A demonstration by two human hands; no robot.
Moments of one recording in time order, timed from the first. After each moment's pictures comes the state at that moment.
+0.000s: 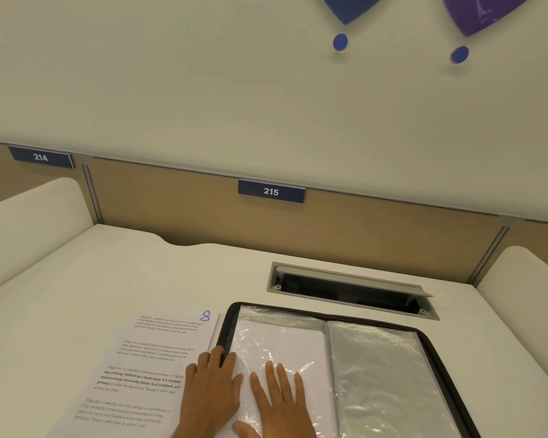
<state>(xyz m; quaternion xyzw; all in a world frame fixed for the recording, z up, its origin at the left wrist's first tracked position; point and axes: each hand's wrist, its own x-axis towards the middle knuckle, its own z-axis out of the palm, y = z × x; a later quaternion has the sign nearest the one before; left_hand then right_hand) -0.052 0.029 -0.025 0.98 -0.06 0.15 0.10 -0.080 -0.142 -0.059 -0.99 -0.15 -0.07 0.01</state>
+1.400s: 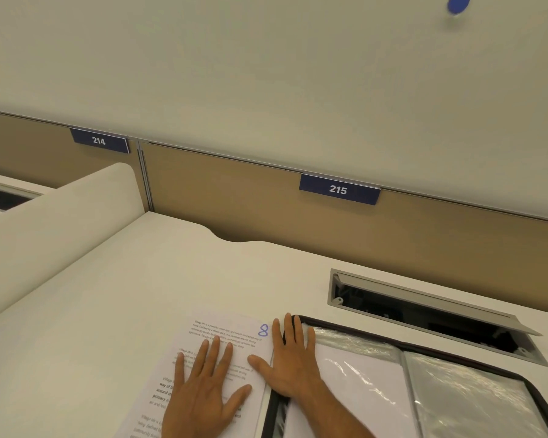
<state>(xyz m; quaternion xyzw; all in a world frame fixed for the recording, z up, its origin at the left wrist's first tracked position) -0.017 0.163 -0.065 0.99 -0.01 0.11 0.09 0.061 -0.028 -0.017 -0.98 -0.14 0.07 0.08</state>
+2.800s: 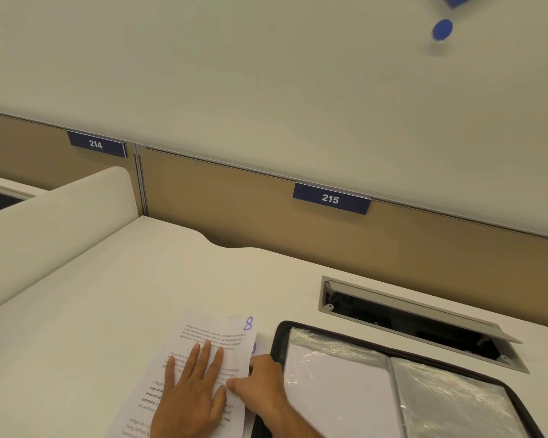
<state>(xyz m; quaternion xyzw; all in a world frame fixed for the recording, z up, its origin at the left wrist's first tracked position) -0.006 0.170 -0.079 0.98 -0.03 0.19 0.06 0.022 0.009 0.001 -0.89 0.00 0.16 0.43</state>
